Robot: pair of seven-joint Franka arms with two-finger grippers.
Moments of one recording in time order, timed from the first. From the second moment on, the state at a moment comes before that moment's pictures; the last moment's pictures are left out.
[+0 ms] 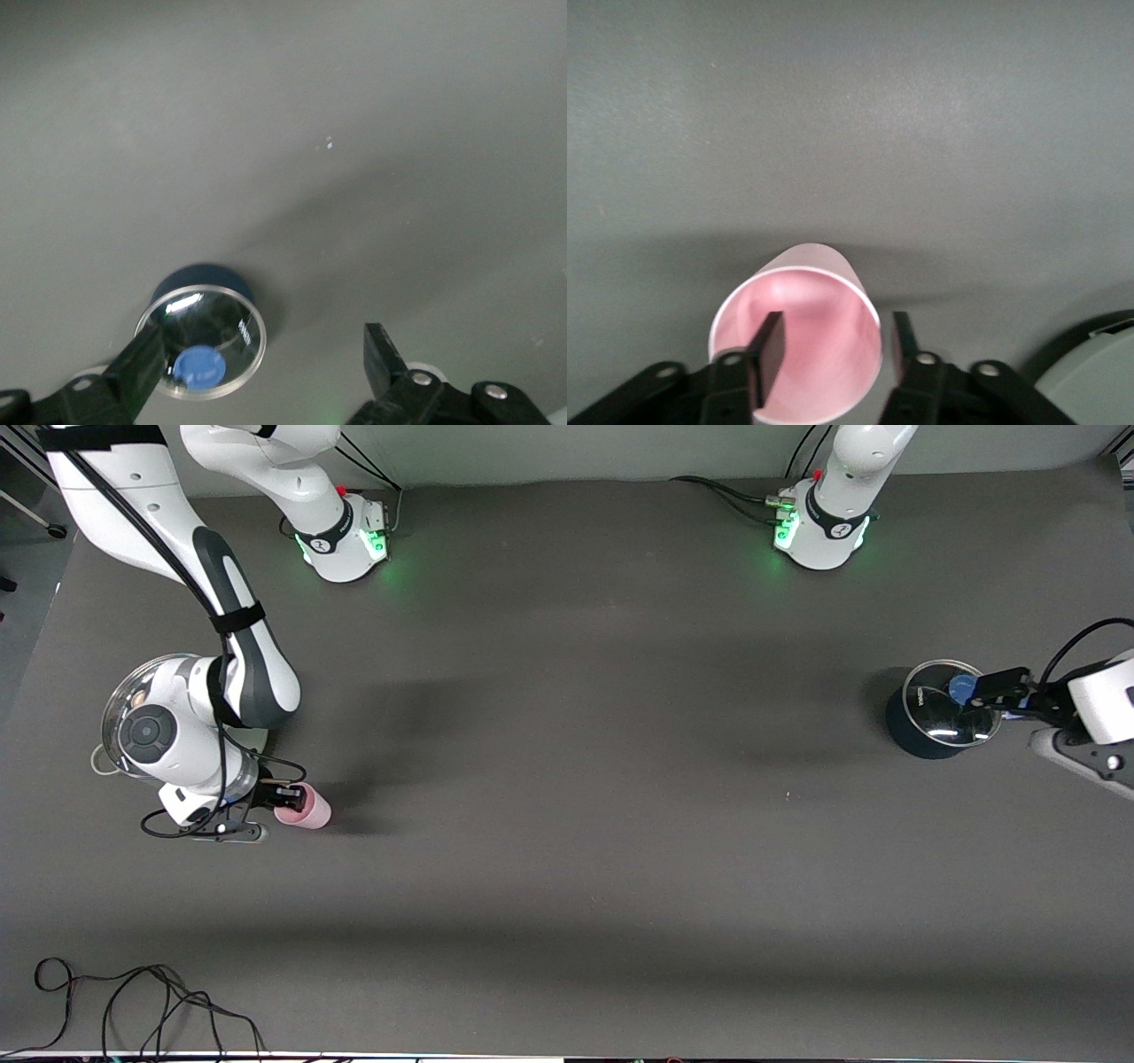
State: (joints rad) left arm 0.98 0.33 -1.08 -1.51 0.19 1.51 0.28; right arm 0.20 0.38 -0.20 -2.05 0.02 2.43 0.08
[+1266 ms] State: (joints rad) left arm 0.87 0.14 -0.93 -1.55 0.18 1.46 0.05; right arm 0.20 0.07 -0.23 -1.53 -0.04 1.46 0.08
